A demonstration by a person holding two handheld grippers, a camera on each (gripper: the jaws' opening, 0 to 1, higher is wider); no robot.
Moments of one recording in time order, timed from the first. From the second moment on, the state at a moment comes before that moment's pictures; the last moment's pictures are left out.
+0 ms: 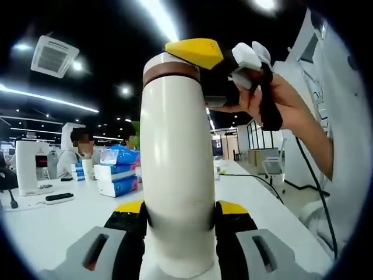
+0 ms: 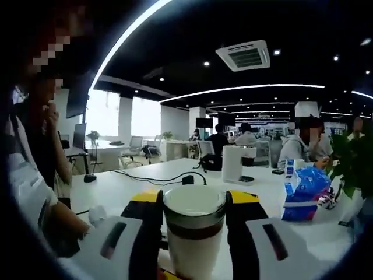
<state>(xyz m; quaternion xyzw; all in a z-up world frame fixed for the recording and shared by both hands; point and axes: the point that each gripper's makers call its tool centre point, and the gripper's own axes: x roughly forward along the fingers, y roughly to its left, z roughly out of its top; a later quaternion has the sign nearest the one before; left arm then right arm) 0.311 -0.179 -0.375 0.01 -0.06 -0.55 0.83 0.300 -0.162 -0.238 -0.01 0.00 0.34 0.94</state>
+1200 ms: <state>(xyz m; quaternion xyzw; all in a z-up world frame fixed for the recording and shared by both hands) 0.309 -0.181 -0.376 0.01 -0.05 -0.55 0.83 0.285 -0.153 -0.241 0.02 -0.01 0.67 0.74</state>
